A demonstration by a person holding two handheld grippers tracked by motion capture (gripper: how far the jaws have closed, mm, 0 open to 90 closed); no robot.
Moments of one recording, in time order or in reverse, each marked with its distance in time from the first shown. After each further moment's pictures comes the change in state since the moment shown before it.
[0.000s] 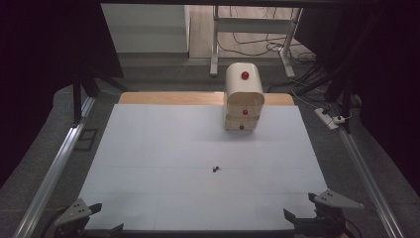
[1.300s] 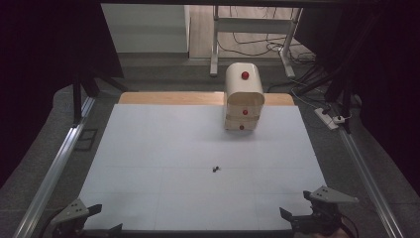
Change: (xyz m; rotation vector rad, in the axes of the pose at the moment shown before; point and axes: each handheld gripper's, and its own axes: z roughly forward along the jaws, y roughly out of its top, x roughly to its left) left arm 0.005 -0.001 -0.001 -0.004 -0.037 -0.043; right arm 0.003 0.009 0.006 0.022 0.049 -0.009
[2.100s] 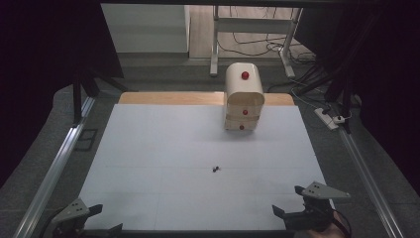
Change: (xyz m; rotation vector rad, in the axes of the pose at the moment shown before) left arm 0.001 0.000 0.001 0.010 -0.006 -0.007; right arm 0.011 0.014 0.009 -0.029 0.057 -0.060
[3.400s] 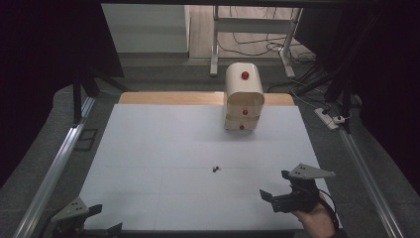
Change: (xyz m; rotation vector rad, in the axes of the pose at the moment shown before) left arm 0.002 0.000 0.000 0.004 -0.003 -0.018; right arm 0.005 0.045 0.024 -0.016 0.060 -0.025
